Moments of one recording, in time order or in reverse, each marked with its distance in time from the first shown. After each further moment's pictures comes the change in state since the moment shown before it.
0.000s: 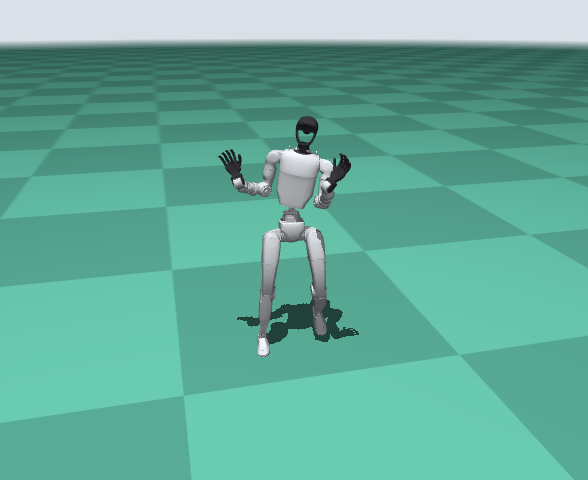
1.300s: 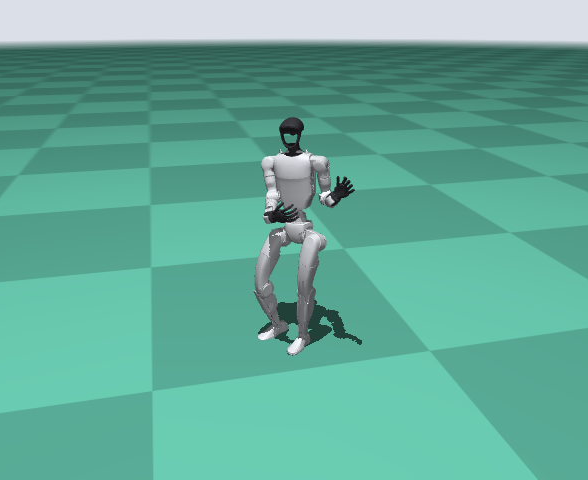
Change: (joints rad) left arm 0.443 0.020 0.194 -0.015 -0.288 0.242 -0.103; right arm -0.410 0.248 0.845 0.769 0.997 0.368 2.027; waist 0.624 0.157 0.195; left_leg 0.091 -0.275 0.236 -0.677 0.026 -0.077; right_leg -0.299 -0.187 -0.068 0.563 -0.152 -0.292
